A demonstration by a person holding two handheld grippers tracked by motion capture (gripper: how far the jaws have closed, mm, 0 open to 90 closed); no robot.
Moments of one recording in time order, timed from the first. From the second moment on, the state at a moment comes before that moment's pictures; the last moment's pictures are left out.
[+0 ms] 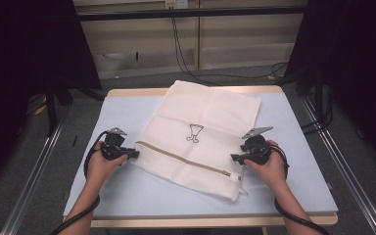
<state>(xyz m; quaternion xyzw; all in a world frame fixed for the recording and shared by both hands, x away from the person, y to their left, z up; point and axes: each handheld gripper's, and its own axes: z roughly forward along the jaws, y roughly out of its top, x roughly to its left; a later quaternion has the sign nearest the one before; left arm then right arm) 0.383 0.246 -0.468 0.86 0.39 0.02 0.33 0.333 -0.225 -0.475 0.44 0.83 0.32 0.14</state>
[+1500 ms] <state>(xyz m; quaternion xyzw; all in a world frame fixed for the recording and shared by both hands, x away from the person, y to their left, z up) 0.360 0.075 -0.444 0.88 0.27 -0.10 0.38 0.258 -0.253 -0.462 0.42 0.84 0.33 0.11</state>
